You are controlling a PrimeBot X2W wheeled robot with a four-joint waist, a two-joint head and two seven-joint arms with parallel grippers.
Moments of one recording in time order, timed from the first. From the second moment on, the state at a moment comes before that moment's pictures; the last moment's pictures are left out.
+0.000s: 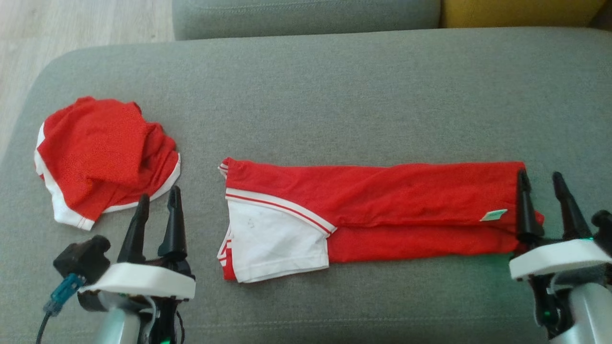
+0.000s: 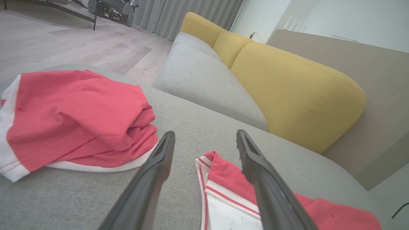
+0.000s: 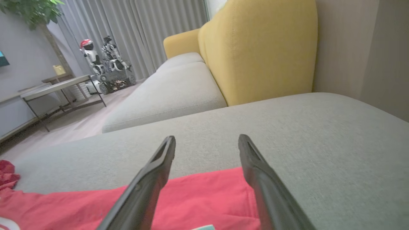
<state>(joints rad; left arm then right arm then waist) -0.04 0.08 -0.14 0.18 -0.53 -0.04 -0.25 -0.09 -0.16 -0.03 0.26 0.35 0.13 -0.16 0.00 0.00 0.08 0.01</state>
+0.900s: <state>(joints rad) -0.13 0.04 -0.11 0.23 -0.49 -0.11 -0.25 -0.35 -0.05 -0.38 0.76 0.16 0.13 0.00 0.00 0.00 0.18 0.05</state>
